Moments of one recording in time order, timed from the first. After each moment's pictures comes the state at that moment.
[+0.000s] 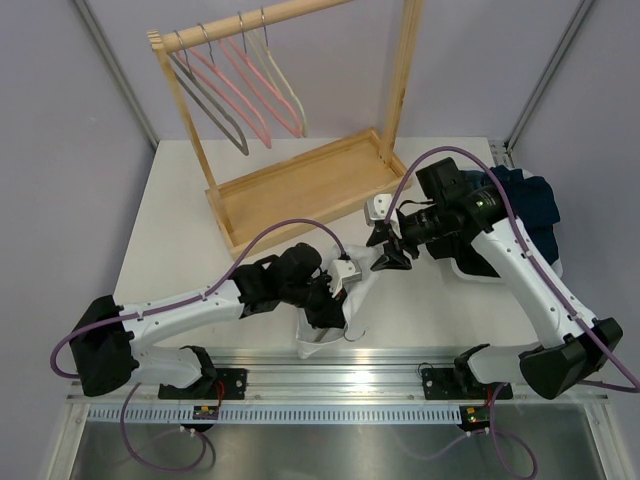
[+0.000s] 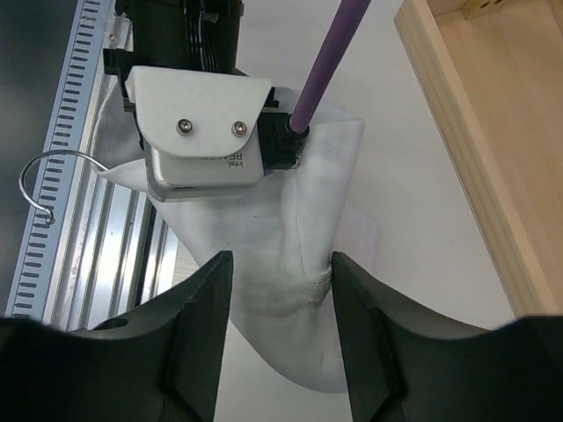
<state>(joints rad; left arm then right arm) -1.02 1.26 0.85 -0.32 0.48 -0.10 0.47 1.32 1.46 -1.15 -0.89 -1.02</state>
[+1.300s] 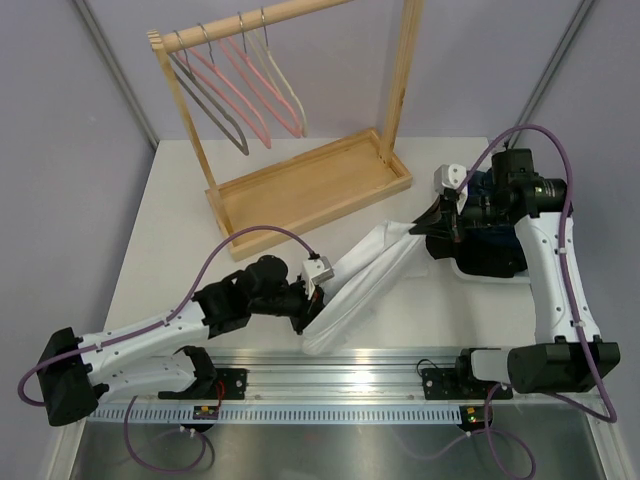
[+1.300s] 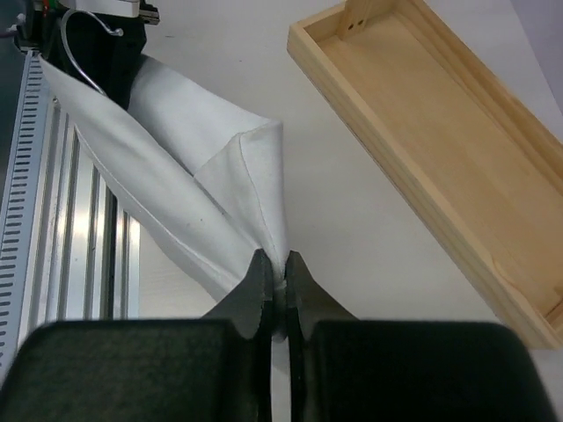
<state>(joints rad) -1.01 0.99 0.66 -0.19 0.42 -0.26 0.00 1.28 1.50 -1.29 -1.15 -1.14</state>
